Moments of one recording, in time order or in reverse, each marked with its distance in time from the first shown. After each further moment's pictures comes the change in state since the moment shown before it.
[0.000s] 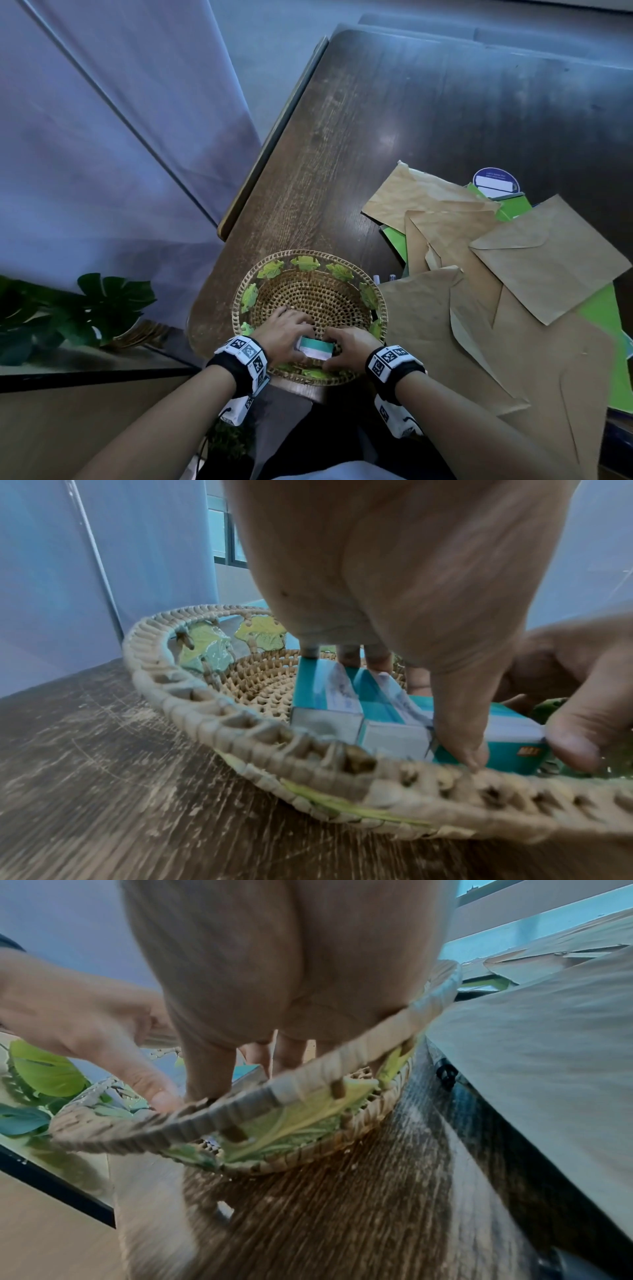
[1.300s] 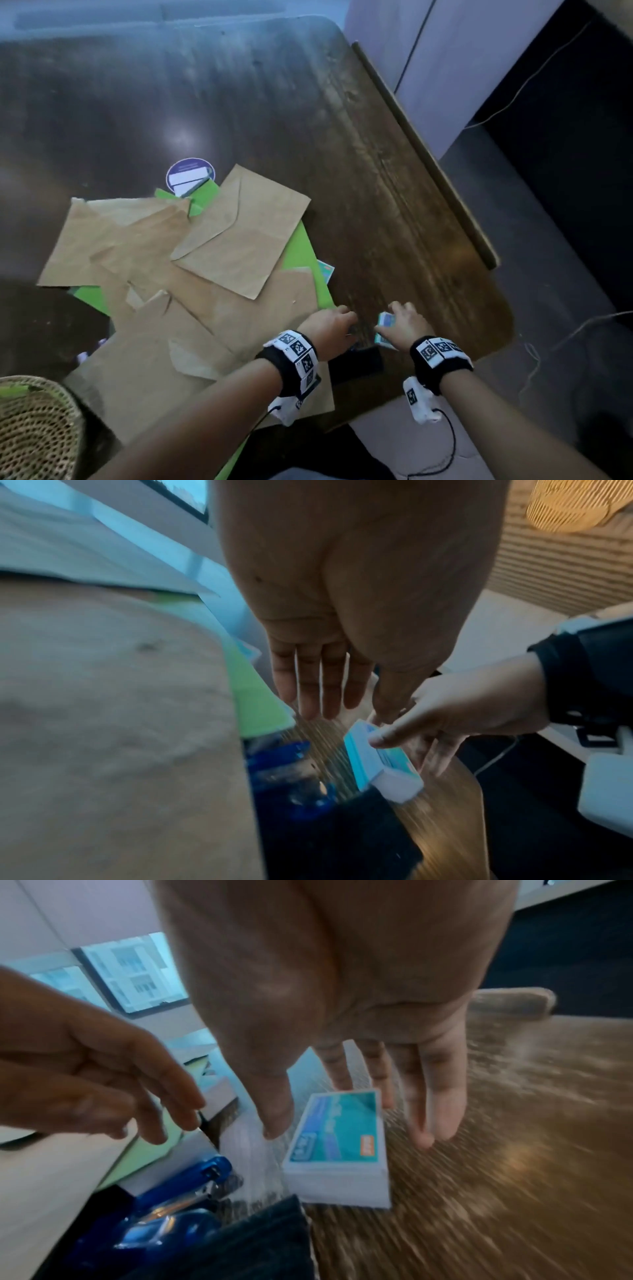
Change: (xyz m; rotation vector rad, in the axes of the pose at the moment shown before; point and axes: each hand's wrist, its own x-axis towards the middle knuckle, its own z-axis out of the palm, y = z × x) left_hand 0.292 0.558 0.002 -0.016 -0.102 0.575; right_hand -0.425 0.430 0.010 0.431 0.378 1.120
